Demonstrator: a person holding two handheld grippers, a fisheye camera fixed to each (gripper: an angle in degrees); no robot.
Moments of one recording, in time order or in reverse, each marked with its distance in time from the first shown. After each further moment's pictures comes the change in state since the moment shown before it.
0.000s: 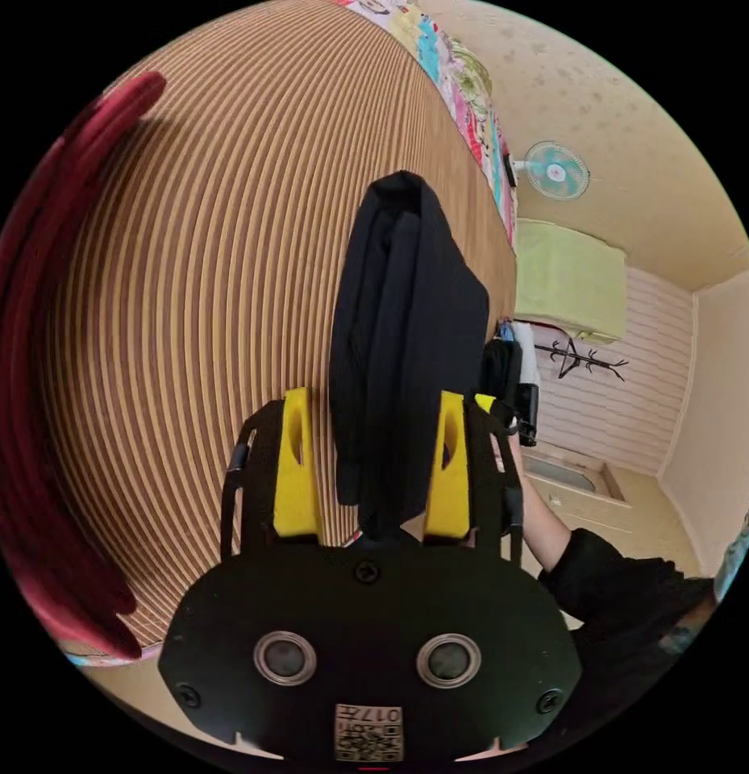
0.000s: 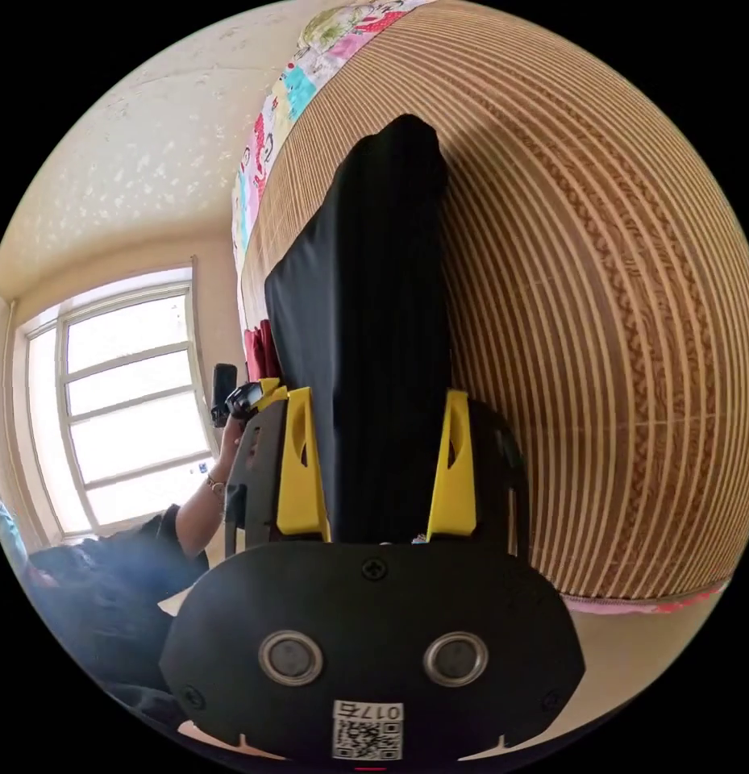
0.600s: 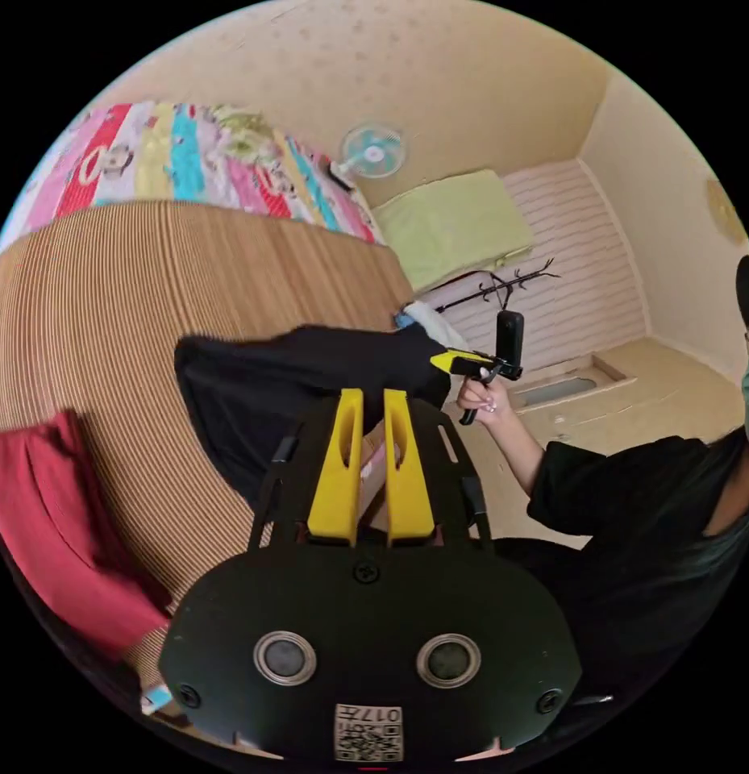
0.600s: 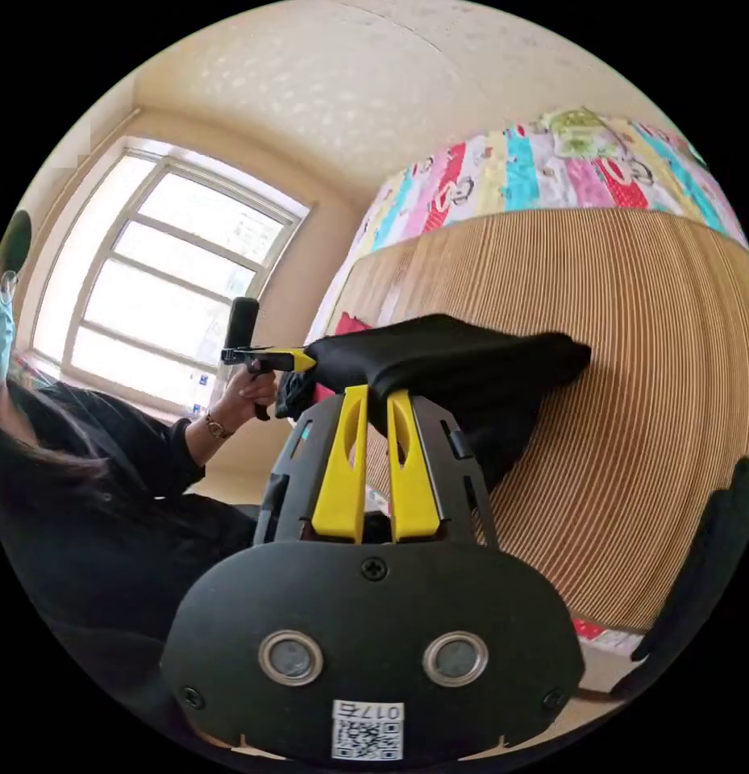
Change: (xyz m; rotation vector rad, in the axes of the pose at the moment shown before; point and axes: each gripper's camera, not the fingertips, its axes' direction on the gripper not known) left arm 0.145 0.145 -0.032 0.033 -0.037 0.377; right arm -0.081 0.111 -0.108 0.035 0.134 -0.403
